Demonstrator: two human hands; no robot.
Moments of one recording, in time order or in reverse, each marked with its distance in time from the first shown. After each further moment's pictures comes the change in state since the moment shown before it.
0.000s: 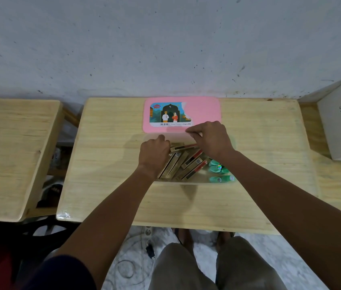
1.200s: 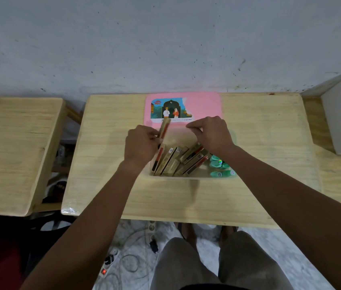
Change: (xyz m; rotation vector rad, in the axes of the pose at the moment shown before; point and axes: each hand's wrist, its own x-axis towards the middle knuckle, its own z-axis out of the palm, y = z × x) left_hand -0.010 -0.032 -0.021 -0.889 0.060 -0.404; right_hand 0.000 0.002 0.000 -0.009 -0.004 -0.004
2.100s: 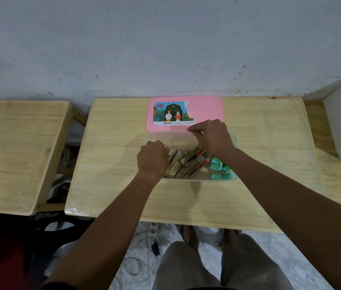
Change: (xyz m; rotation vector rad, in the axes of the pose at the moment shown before) left_hand -0.031 0.020 0.024 0.502 -0.067 -0.032; right_hand -0.001 0.001 -0.001 0.022 -0.002 -0.018
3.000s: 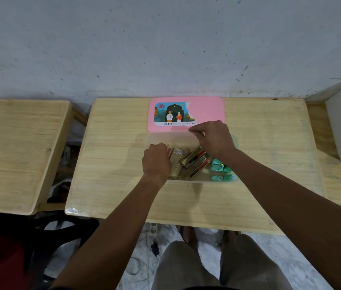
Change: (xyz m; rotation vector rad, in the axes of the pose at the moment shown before) left_hand 0.000 0.004 0.012 -0.047 0.022 -0.006; right_hand 0.002 0.000 0.001 -0.013 0.011 -0.007
